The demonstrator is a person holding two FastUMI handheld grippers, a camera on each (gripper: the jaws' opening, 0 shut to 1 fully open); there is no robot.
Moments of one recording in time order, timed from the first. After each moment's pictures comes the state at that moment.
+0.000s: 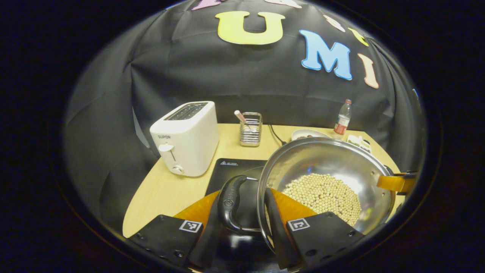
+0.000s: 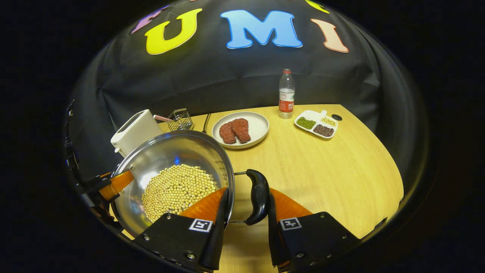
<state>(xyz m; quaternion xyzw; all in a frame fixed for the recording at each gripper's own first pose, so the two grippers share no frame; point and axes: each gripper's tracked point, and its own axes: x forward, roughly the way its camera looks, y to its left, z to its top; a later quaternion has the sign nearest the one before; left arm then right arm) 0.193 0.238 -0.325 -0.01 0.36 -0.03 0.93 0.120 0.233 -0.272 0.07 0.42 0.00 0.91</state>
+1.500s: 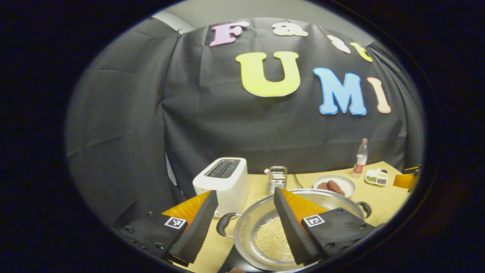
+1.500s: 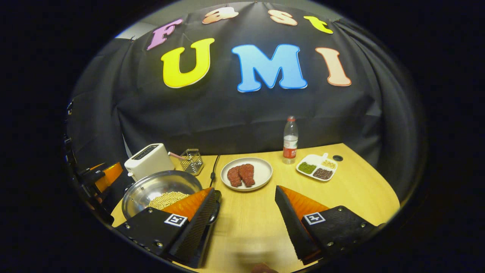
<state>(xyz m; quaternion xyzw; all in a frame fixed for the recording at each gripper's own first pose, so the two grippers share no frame) 0.199 0.254 -0.193 0.03 0.16 0.06 0.99 0.148 0.192 -0.176 0.06 0.25 0.03 0.97</state>
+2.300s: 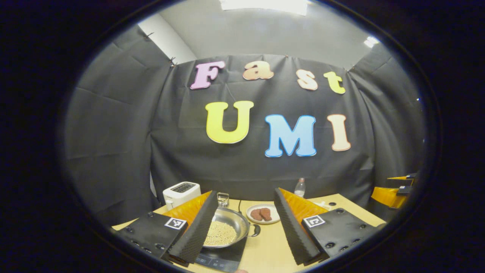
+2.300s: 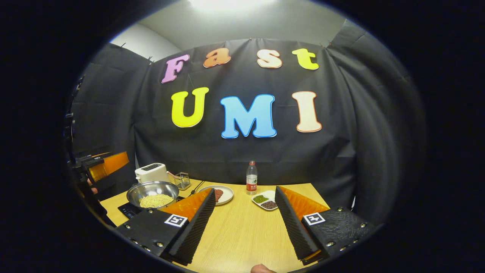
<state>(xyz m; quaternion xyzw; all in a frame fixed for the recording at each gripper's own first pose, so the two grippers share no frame) 0.046 0.014 -0.033 -0.01 0.04 0.02 1.00 0.032 0.005 -0.054 0.01 0.12 0.06 0.99</state>
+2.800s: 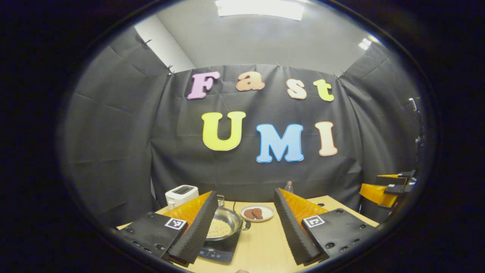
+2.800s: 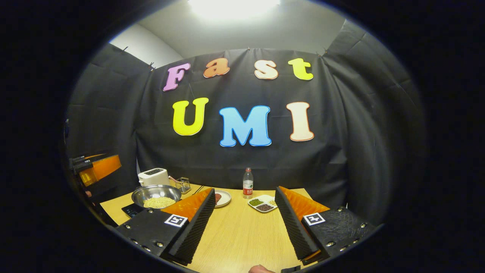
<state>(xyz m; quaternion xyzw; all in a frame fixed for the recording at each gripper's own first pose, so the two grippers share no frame) -0.022 0.003 -0.005 0.00 0.03 0.00 1.00 -0.005 -0.001 -0.027 0.02 0.09 0.05 0.99</state>
